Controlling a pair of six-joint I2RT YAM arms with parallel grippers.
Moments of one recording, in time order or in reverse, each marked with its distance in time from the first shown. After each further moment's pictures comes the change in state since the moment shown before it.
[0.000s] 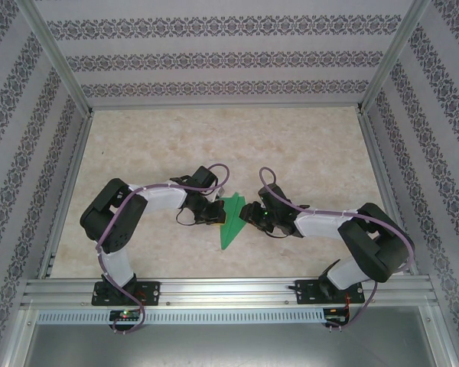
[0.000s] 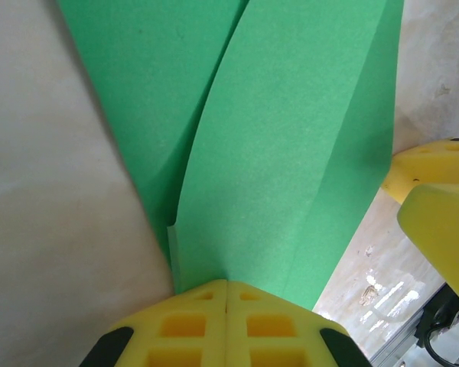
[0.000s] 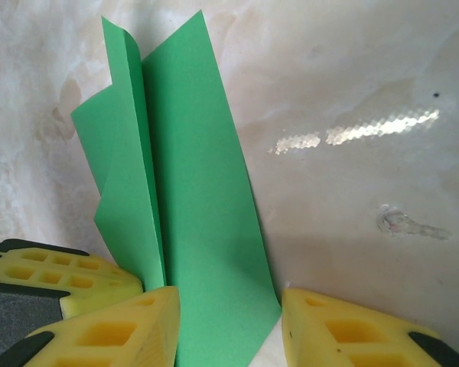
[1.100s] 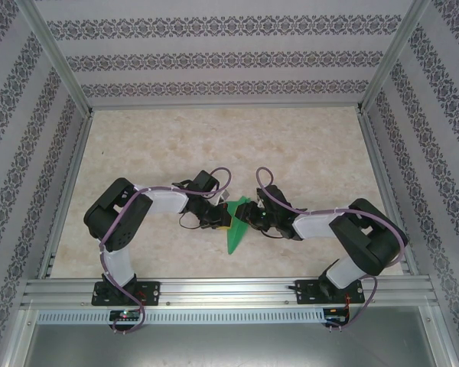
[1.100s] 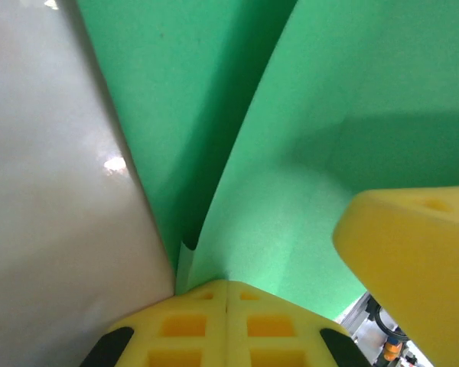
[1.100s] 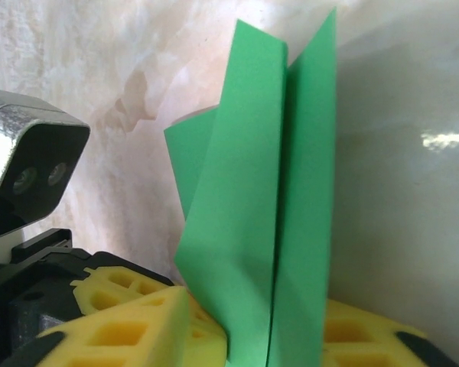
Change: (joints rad) left arm -0.018 0.027 -0.058 0.167 0.137 -0.084; right arm 0.001 0.064 -0.048 0.246 -0.070 0.000
